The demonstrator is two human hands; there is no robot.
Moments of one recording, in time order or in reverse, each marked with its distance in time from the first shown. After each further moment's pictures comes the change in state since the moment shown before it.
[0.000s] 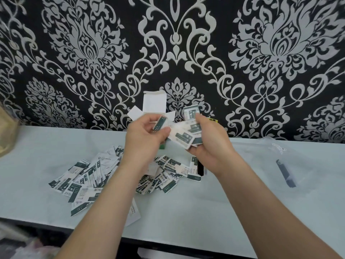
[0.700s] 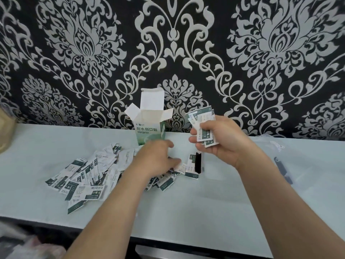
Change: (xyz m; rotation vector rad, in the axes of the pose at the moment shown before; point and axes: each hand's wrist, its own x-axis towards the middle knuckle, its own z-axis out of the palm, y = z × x) left_hand 0.017 -0.043 0.010 1.090 -0.390 0.059; right_hand 0.000 -0.021 -0.030 -0.228 -0.102 0.035
